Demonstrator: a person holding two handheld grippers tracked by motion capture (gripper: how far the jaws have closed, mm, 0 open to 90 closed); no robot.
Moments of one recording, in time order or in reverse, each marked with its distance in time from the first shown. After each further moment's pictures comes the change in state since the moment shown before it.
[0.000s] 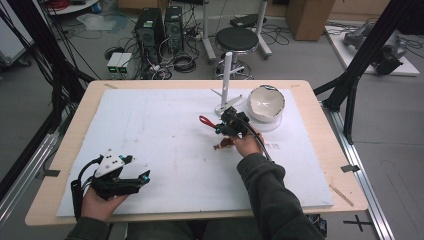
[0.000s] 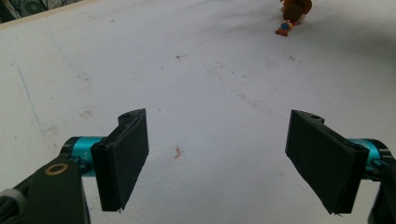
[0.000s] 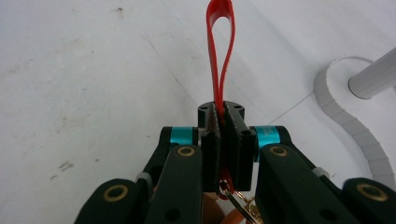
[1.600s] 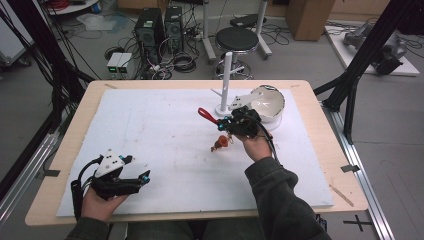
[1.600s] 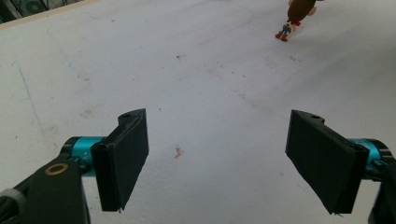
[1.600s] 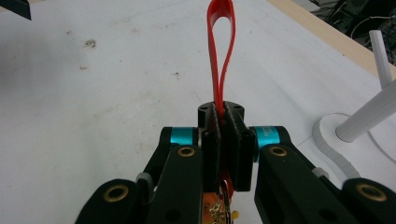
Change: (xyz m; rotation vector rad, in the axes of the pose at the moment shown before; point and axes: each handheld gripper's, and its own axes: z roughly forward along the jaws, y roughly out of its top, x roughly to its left) left arm 0.000 0.000 0.000 0.000 0.002 -0.001; right arm 0.021 0.004 -0.065 -0.212 0.066 -0.028
